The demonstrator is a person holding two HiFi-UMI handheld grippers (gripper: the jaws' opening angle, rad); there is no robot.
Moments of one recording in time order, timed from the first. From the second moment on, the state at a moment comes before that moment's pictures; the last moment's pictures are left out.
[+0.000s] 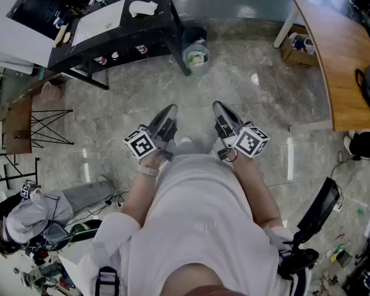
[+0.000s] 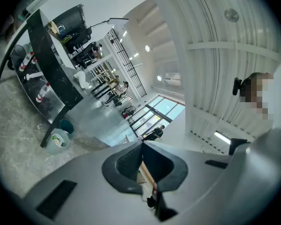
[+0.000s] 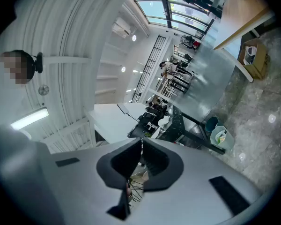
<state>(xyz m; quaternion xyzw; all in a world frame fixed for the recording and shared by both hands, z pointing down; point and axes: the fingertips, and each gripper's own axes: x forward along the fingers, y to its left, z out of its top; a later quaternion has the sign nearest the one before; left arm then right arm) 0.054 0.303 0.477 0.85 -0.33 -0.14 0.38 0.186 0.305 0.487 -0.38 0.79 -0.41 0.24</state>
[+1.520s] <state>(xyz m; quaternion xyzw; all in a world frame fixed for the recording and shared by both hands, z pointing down) -0.071 -0.037 0.531 0.83 -0.34 -0.16 0.42 0.090 -0.004 0.530 -0.43 0.77 -0.45 0.14</state>
